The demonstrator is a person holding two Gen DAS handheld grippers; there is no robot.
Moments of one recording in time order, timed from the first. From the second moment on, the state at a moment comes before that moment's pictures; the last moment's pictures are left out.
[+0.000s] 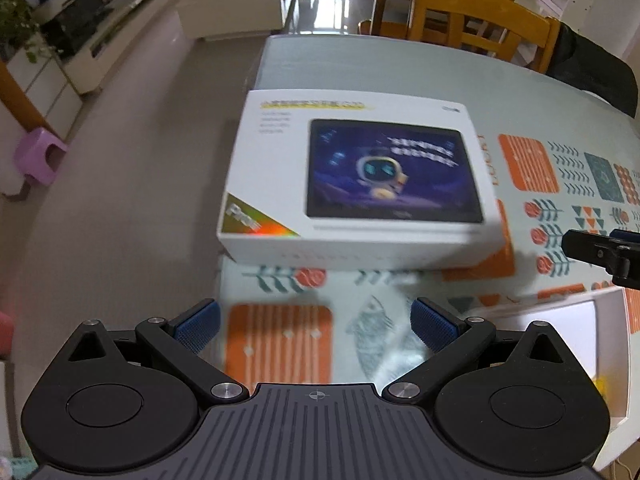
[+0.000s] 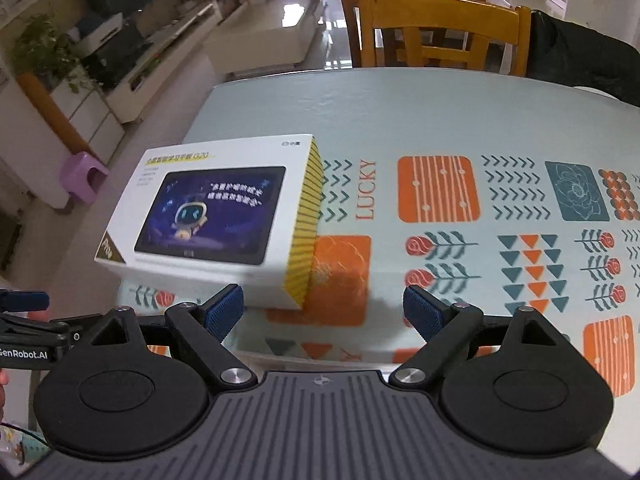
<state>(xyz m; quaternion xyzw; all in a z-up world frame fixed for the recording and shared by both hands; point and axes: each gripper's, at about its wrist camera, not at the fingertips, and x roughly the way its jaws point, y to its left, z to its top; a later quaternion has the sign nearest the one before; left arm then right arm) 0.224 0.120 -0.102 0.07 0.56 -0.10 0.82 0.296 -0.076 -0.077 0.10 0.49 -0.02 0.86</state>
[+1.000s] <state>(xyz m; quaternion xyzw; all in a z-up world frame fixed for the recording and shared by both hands) 0.348 0.173 -0.142 0.03 0.60 -0.20 0.77 0.421 -0.041 -0.127 0.12 0.54 -0.05 0.83</state>
